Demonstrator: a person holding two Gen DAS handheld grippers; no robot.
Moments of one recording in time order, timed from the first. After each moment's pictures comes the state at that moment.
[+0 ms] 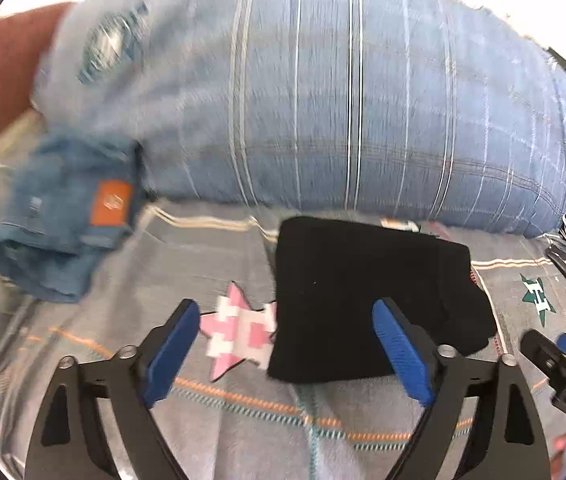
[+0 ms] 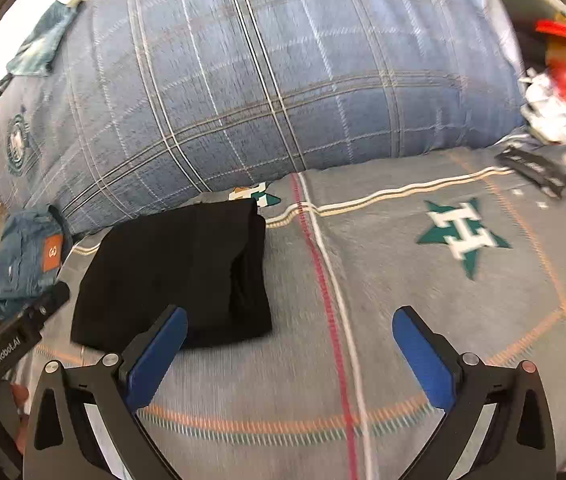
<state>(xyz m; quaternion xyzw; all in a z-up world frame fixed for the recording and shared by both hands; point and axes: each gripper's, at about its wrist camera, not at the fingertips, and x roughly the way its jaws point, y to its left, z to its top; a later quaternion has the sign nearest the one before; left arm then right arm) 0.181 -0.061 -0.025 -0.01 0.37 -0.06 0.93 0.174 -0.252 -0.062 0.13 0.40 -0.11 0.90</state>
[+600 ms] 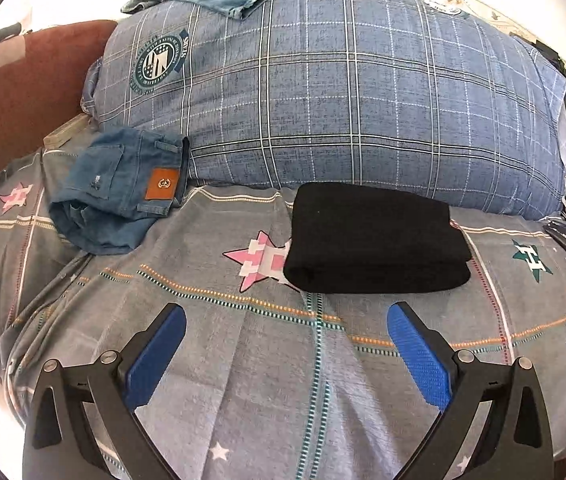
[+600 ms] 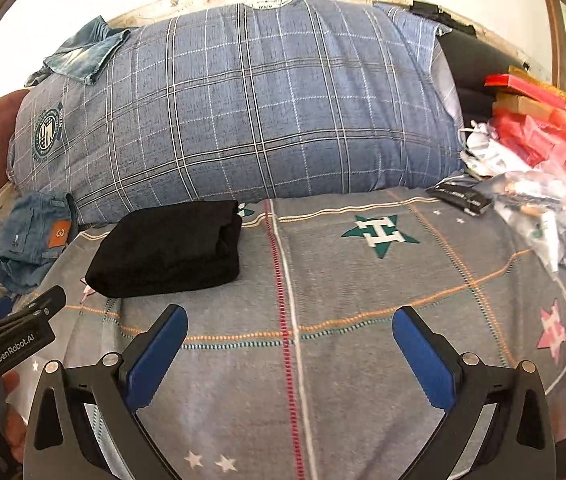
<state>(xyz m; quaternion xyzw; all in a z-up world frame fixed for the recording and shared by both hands) 0.058 -0.062 -0.009 0.00 0.34 -0.01 0.94 0.048 -0.228 -0.036 0.06 0.32 -0.16 0.93</state>
